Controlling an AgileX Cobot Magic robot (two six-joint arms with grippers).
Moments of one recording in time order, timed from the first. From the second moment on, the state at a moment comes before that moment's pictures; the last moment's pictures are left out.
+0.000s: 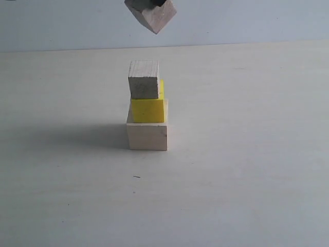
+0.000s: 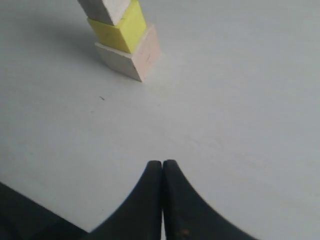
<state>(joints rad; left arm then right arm) -0.69 1.69 -1.87 -0.23 1.23 0.37 0.56 0.71 -0.92 0.08 1.14 0.15</state>
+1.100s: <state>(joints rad) -0.26 1.69 -1.75 -0.69 0.79 0.63 0.56 0.71 -0.92 0.21 1.13 0.09</state>
